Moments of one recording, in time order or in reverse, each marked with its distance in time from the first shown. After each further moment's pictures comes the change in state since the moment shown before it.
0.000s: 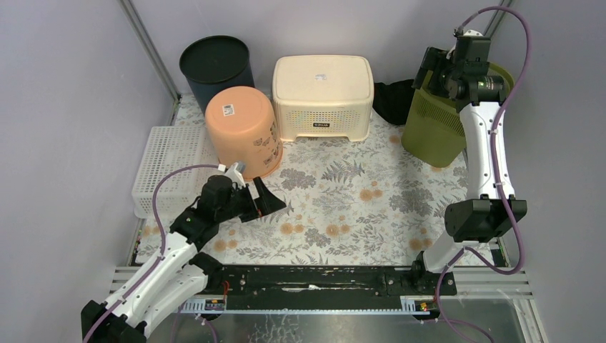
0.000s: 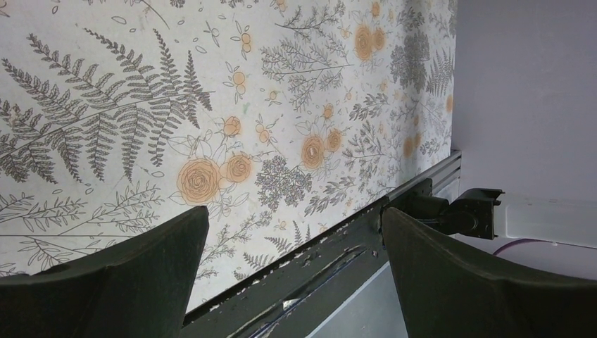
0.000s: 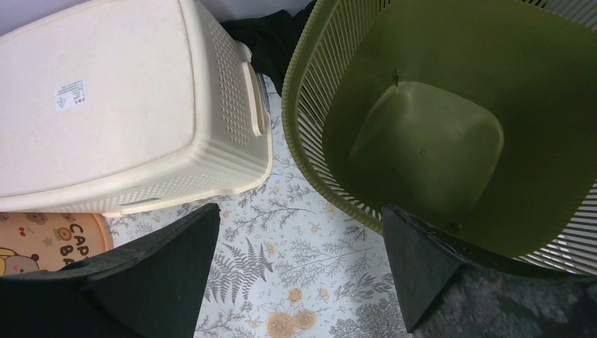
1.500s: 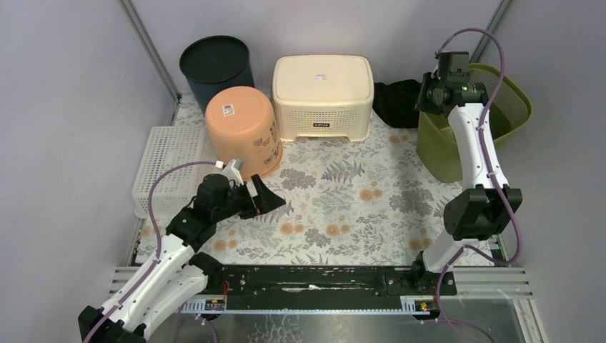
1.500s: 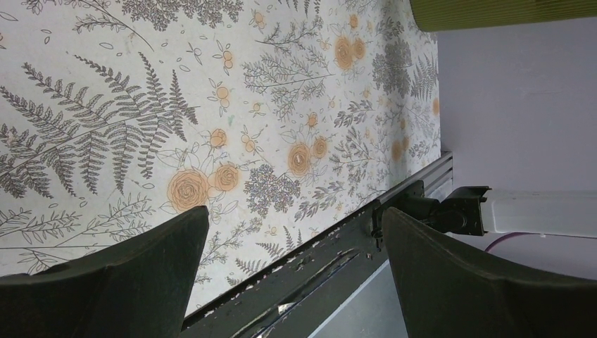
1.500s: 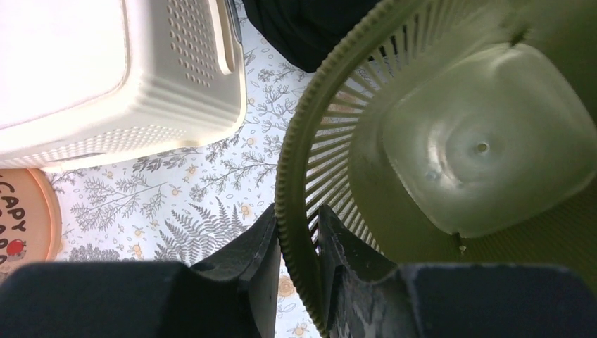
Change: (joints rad) left arm 0.000 -0.025 0.040 -0.010 -0.001 0.022; right arm 0.023 0.032 -0.160 -0.005 0.000 -0.036
